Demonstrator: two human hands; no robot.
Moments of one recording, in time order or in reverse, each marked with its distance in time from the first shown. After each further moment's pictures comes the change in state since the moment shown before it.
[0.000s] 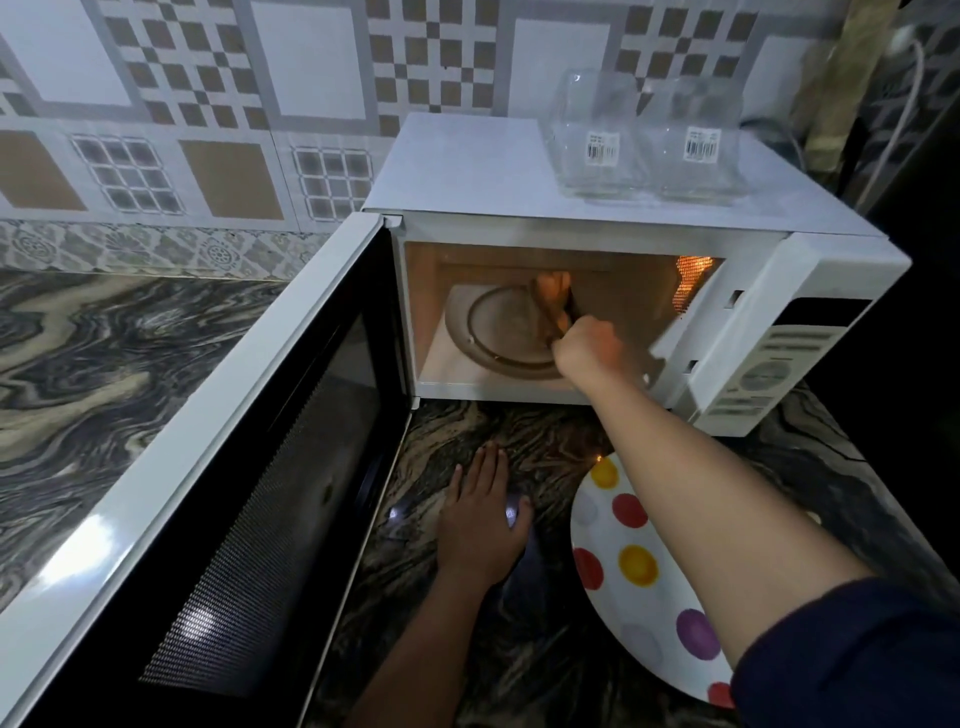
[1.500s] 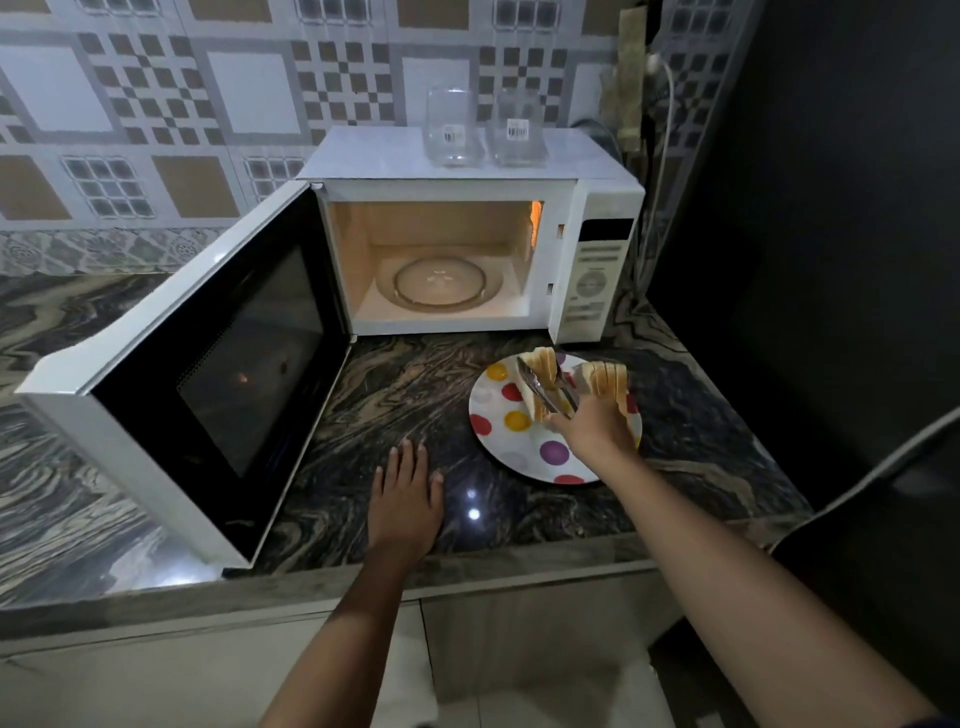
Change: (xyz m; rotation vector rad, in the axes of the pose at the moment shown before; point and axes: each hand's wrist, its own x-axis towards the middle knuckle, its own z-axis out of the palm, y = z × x) left_hand -0.156 0.034 0.002 0.049 -0.015 -0.114; right_hand -0.212 0.201 -0.057 0.026 -0.019 -0.036
